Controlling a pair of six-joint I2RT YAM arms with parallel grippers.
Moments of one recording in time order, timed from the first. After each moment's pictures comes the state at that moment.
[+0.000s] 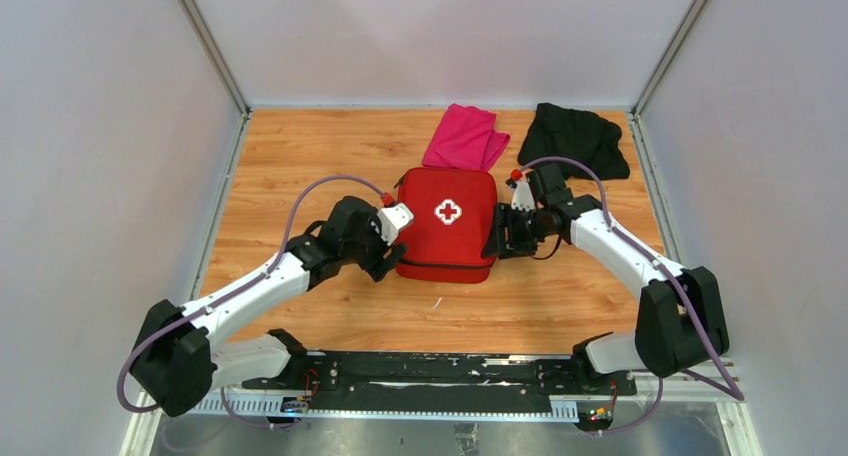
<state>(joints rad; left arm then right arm) -0.64 1.12 0.69 -0.30 0.12 0.24 0.35 1.36 0.91 -0.61 -0.50 0.33</state>
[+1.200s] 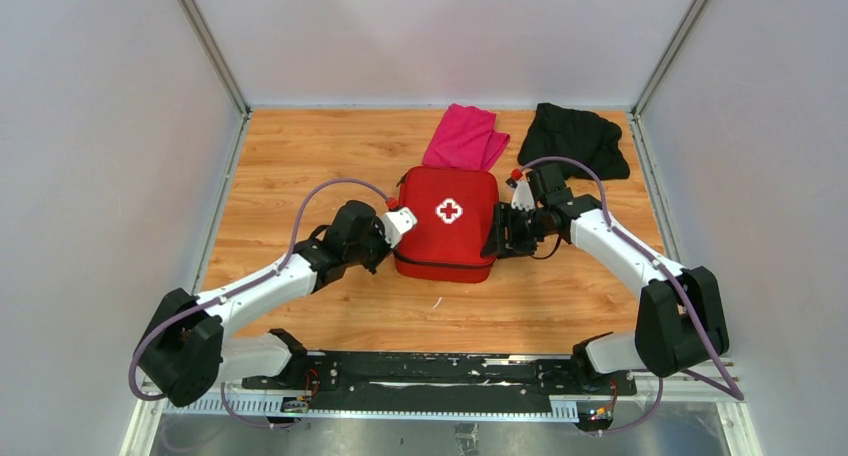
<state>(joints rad) -0.64 1.20 0.61 -0.13 0.10 0.32 0.35 1.37 0.92 -0.61 -0.51 0.33</state>
